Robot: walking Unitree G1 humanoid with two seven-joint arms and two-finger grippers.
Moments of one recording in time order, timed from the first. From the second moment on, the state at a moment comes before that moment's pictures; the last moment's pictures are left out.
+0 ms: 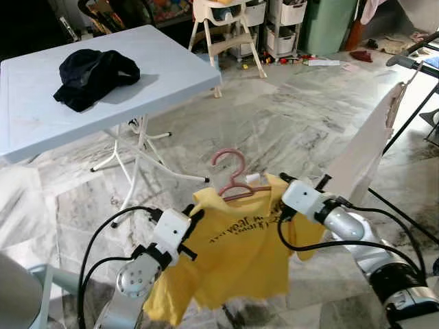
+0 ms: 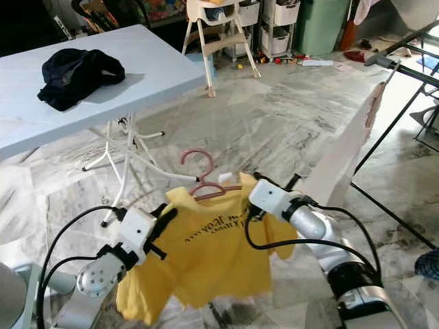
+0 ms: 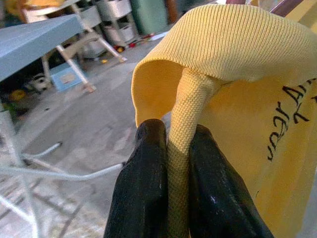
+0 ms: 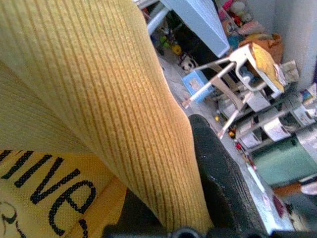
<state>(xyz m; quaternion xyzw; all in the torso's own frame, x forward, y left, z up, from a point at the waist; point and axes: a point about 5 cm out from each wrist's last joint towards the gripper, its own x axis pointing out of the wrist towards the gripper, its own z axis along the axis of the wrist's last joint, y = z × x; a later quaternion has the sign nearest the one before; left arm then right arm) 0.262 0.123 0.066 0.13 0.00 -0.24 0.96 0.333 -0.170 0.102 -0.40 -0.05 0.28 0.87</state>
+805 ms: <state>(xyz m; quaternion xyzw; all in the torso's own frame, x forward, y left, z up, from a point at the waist) 0.291 0.120 0.085 0.20 -0.04 -0.27 0.94 0.321 -0.194 0.112 -0.39 -0.07 0.24 0.89</state>
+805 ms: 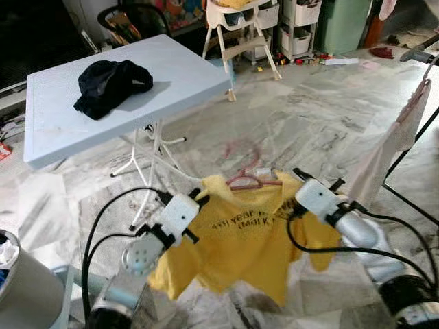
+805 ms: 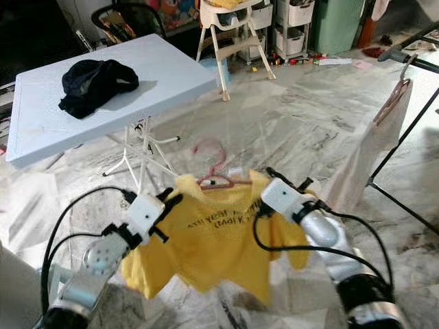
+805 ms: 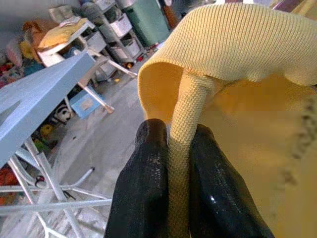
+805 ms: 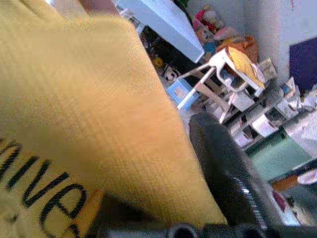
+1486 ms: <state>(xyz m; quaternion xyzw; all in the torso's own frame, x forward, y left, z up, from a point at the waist) 0.314 0.147 0.104 0.19 -0.07 -0.19 0.96 0.305 -0.198 0.098 -0.42 0.00 0.38 0.82</state>
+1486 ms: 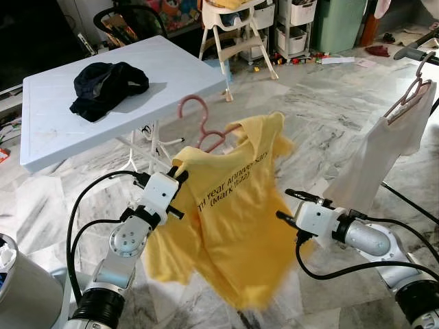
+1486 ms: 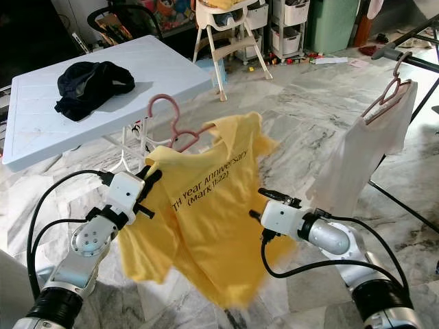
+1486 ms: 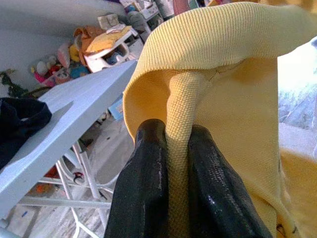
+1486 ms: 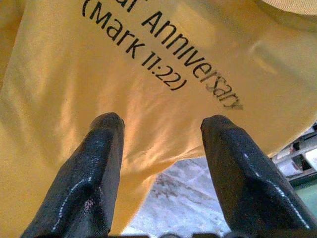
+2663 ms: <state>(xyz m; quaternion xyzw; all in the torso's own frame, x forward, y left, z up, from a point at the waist) 0.306 0.128 0.072 0.28 -0.05 -0.21 0.93 0.330 -0.135 0.116 -0.09 0.07 0.18 0.98</state>
